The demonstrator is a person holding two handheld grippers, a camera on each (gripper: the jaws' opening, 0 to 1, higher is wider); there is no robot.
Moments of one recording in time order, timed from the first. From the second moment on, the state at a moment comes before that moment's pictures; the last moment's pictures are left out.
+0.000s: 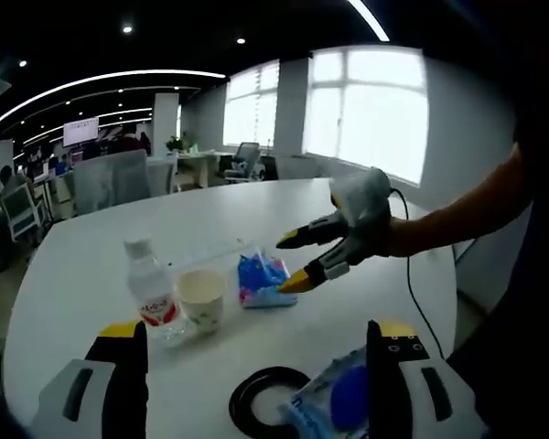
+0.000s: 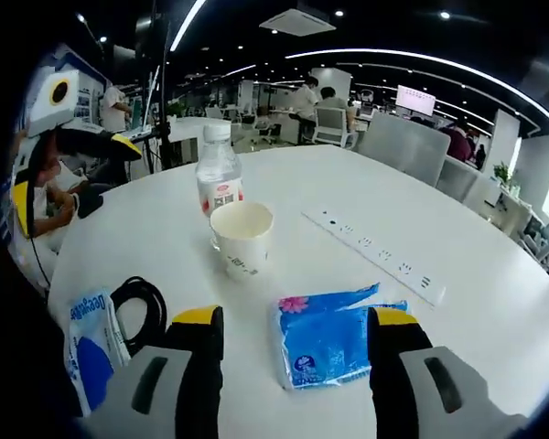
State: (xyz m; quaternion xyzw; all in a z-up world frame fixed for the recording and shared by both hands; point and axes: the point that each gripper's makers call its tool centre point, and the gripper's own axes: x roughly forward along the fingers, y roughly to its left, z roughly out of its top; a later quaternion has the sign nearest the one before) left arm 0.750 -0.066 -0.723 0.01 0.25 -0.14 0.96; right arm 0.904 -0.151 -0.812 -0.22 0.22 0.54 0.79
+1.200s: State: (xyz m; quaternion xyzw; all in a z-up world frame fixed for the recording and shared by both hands) left arm 0.746 -0.054 -0.732 0.01 0.26 -0.14 0.96; right arm 0.893 -0.153 -0.855 -0.21 0.25 0.54 0.78
